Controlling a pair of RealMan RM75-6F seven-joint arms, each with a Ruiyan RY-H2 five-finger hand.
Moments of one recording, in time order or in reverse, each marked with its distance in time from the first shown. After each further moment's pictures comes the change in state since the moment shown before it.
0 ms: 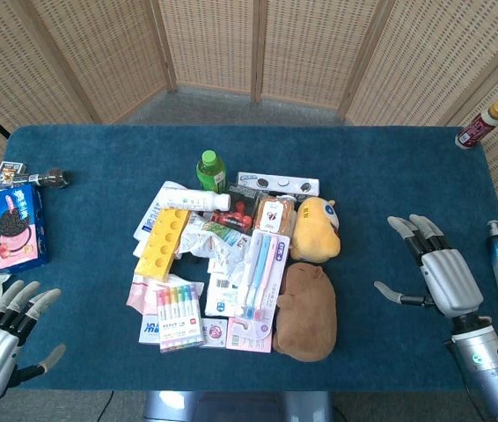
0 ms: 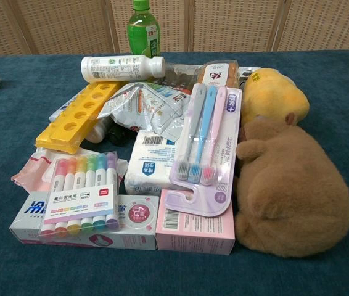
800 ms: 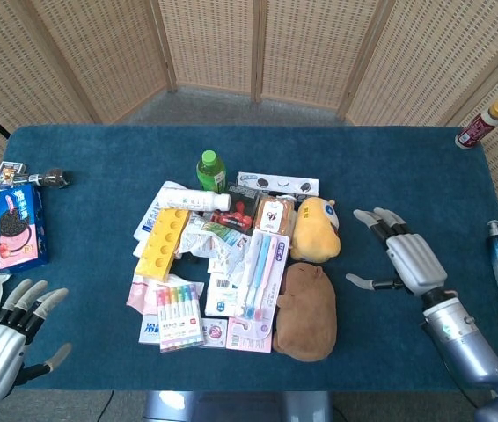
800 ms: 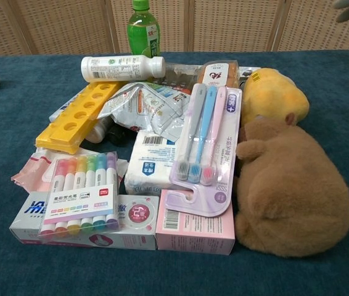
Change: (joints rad) left arm -0.012 -0.002 0.003 -0.014 0.006 -0.014 0.017; right arm 0.168 -0.010 0.063 -0.017 0.157 -0.281 -0.003
